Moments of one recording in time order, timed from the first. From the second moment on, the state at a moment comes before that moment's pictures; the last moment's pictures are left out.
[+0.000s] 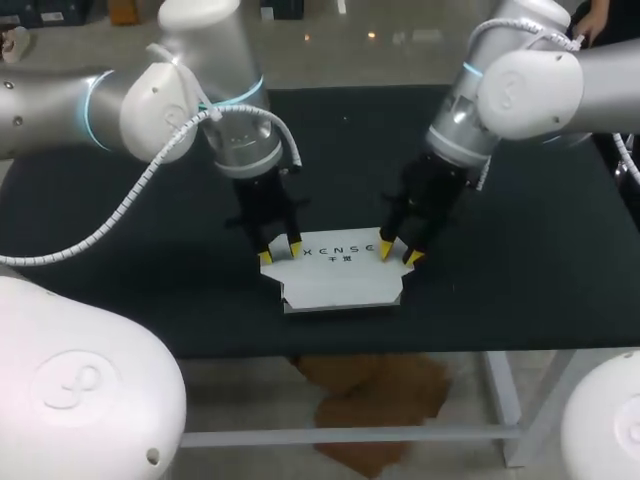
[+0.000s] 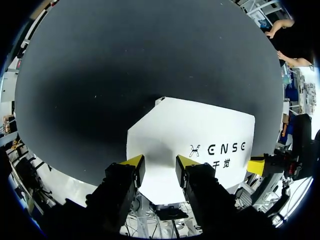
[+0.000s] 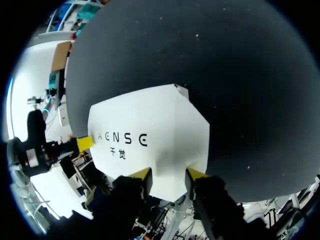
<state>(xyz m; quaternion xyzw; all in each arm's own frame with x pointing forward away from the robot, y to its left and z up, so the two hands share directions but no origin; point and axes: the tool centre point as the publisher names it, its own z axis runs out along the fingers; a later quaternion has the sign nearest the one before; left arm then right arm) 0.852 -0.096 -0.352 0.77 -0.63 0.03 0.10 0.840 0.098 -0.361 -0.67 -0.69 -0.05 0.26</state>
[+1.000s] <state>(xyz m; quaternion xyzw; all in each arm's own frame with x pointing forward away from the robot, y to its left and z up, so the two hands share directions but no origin) 0.846 -0.094 -0.363 0.78 -0.62 0.05 0.09 0.833 0.096 -0.368 -0.67 -0.69 -0.08 0.25</state>
